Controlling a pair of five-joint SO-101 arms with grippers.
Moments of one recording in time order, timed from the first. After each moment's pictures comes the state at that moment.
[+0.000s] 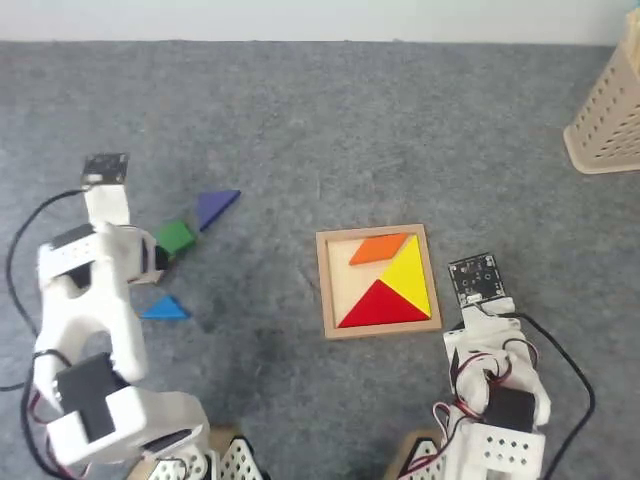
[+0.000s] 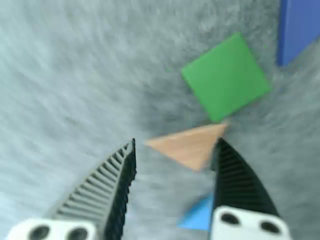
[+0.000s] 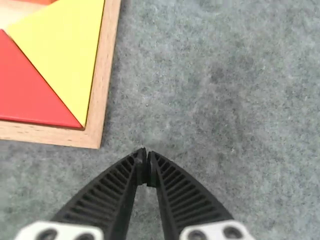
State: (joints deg) left arm -33.5 -2.8 37.5 50.8 -27.7; right arm 6.2 -103.2 95.4 69.9 24.7
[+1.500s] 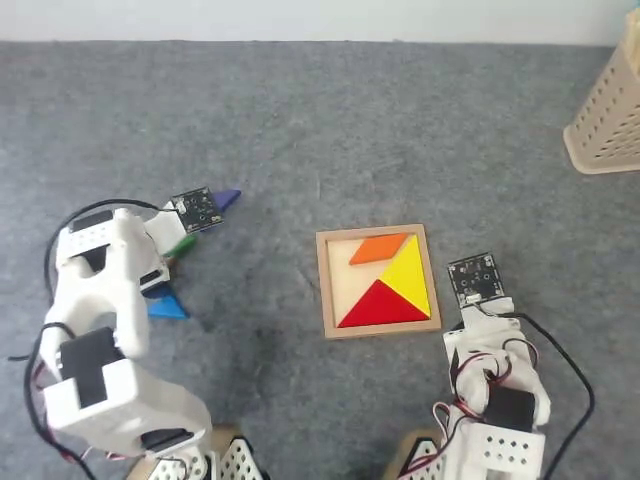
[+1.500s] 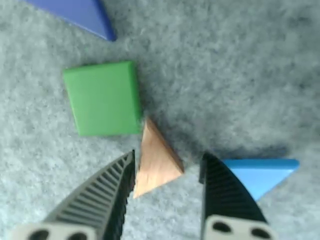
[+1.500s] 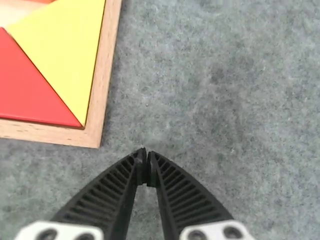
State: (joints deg) left arm -27.7 8.1 34.9 52.2 -78.5; right arm 6.2 -103.2 95.4 69.9 25.2
